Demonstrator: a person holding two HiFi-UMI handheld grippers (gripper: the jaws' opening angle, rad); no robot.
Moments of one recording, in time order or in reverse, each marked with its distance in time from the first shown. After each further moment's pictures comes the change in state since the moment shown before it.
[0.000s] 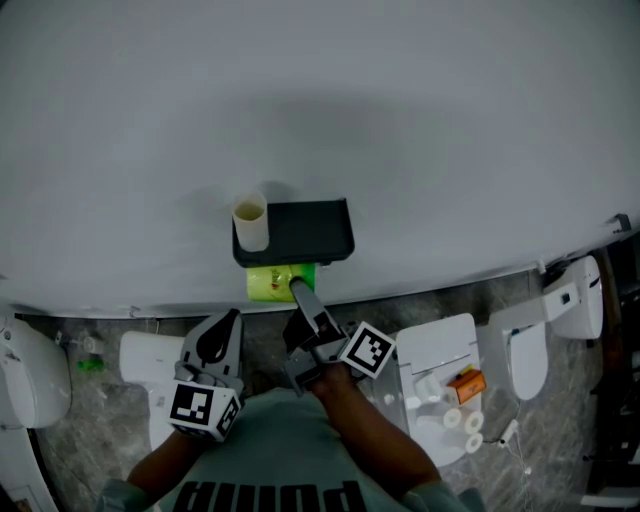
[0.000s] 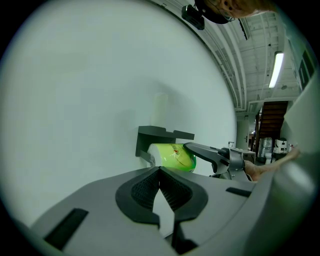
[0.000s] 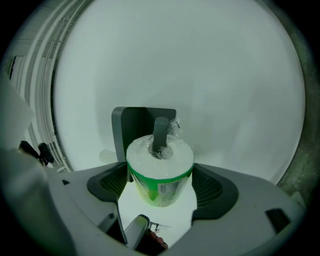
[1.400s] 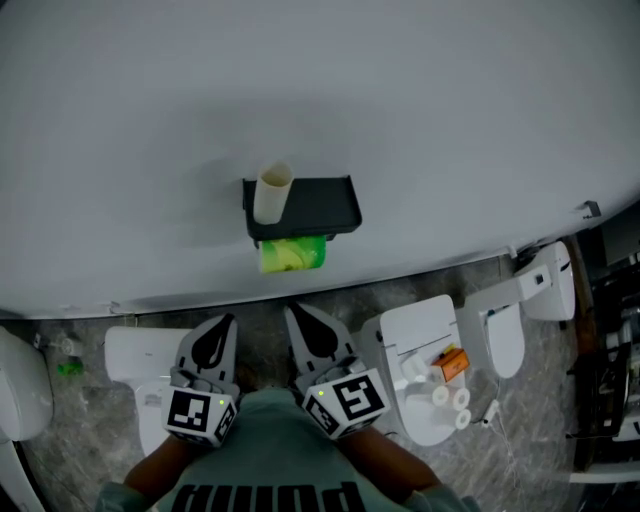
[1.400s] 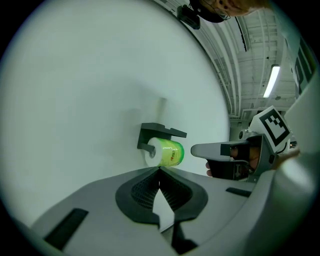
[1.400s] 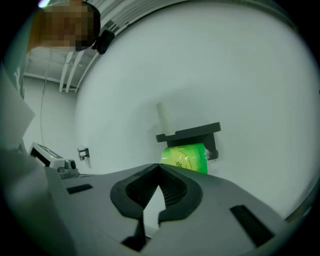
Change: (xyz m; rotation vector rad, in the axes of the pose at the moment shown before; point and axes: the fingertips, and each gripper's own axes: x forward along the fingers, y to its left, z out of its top) left arm -0.046 0.007 -0.026 -0.038 -0.014 -0.085; right arm -0.049 0.052 -0.077 -1.240 0.170 -0.307
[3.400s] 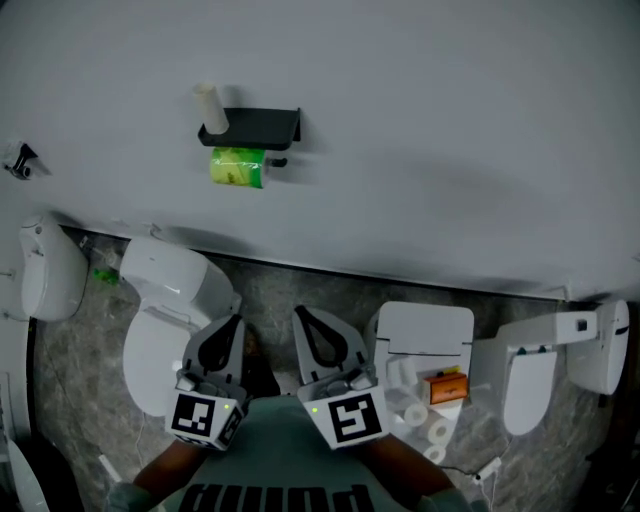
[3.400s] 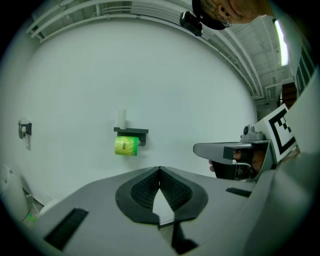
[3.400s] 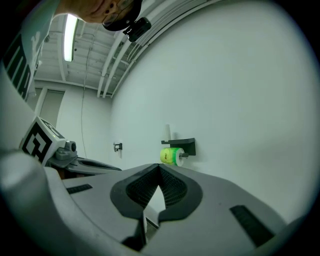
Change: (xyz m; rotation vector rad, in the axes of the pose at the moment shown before) left arm -0.020 -0.260 -0.025 0.054 -0.015 0.357; right arm -0.216 -0.101 0.011 -0.161 -0.088 0.323
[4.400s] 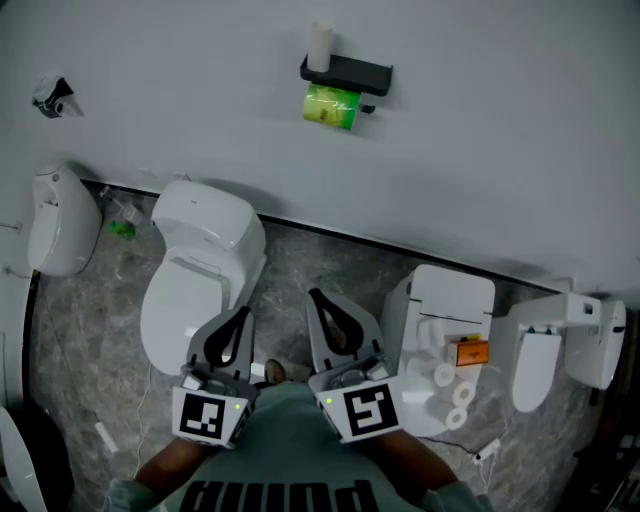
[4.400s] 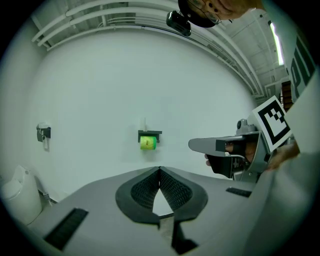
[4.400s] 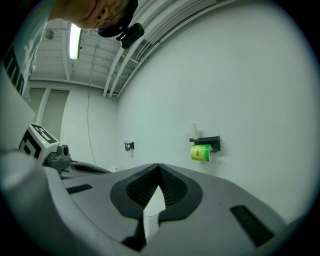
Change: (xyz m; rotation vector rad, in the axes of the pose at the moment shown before) left arm -0.175 0.057 -0.031 -0.009 0.012 0.070; right arm -0.023 0.172 0.001 0.032 0.031 0.021
